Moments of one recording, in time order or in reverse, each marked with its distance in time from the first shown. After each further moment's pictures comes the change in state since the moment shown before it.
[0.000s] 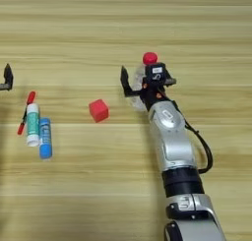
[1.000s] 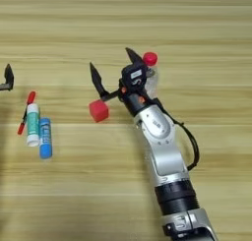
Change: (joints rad) left arm 0.001 -0.006 -0.004 -0.002 0.004 0.000 0.015; right arm 0.096 0.021 0.176 -0.139 -0.001 -0.145 0.161
